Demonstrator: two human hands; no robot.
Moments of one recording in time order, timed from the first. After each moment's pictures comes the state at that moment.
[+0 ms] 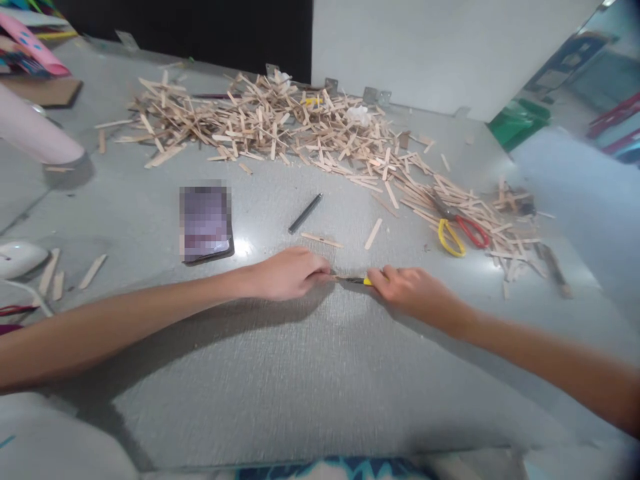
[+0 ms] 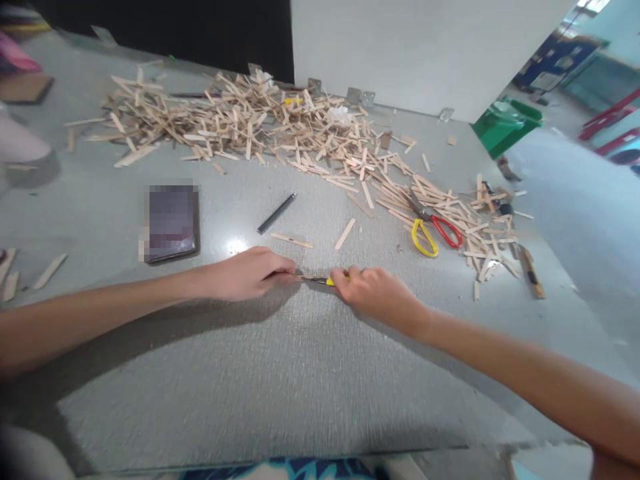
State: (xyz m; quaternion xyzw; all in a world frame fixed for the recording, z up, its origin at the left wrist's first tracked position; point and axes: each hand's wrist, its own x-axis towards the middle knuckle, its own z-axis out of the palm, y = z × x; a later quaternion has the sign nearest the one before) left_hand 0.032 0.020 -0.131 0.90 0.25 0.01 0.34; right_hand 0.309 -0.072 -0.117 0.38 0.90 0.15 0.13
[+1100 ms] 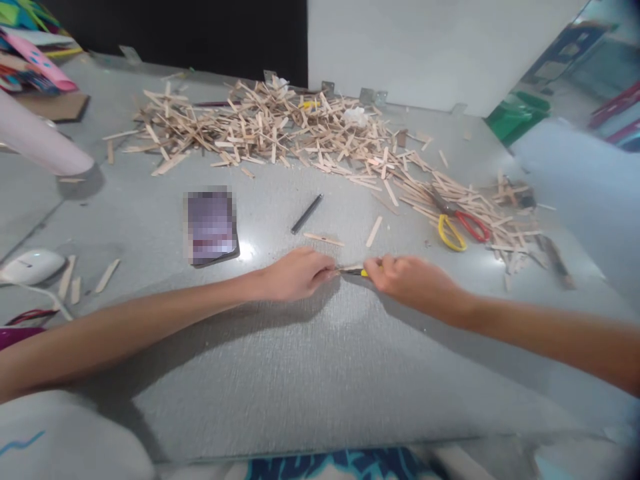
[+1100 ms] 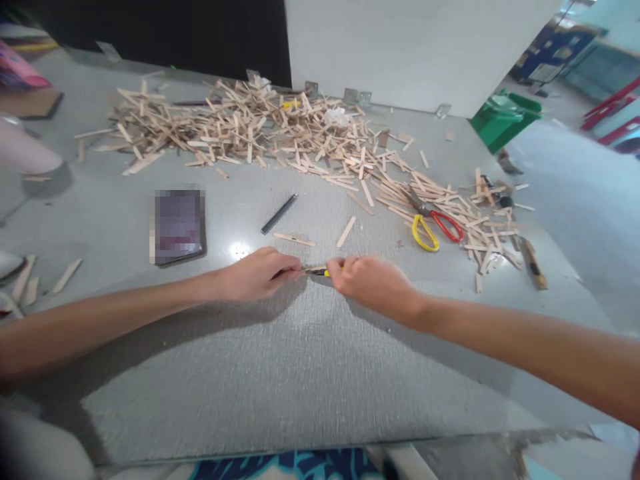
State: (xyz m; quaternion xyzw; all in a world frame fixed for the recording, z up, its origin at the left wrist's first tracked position) left_hand 0.036 0.013 -0.137 0.90 0.26 0.07 0.34; right_hand 0.283 -0.067 -0.093 0.39 0.87 0.19 0.22
